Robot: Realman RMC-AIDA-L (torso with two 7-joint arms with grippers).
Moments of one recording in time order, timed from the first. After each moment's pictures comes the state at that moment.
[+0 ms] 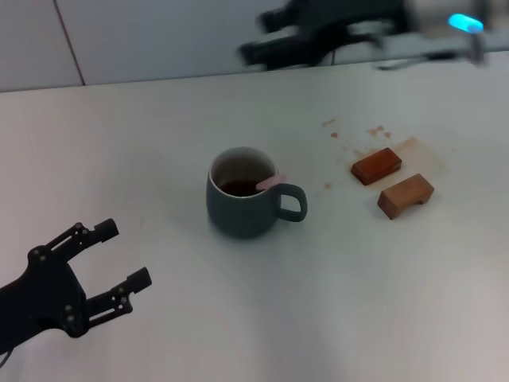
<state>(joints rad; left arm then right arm) -0.36 -2.05 0.33 0.32 2.05 1.78 -0.79 0.71 2.06 -0.95 -1.16 -1.99 -1.40 1.95</state>
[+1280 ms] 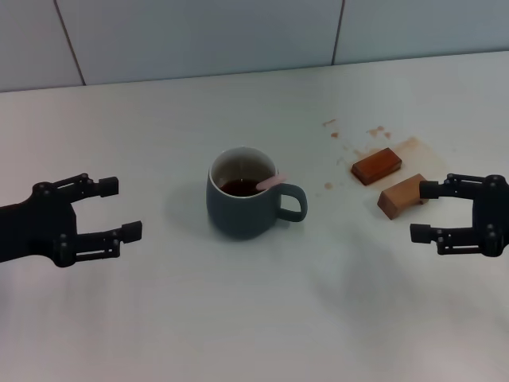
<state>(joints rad) -0.55 -1.97 0.48 0.51 2.12 1.69 -1.14 0.39 1.90 -0.71 -0.58 -1.91 -1.67 1.24</state>
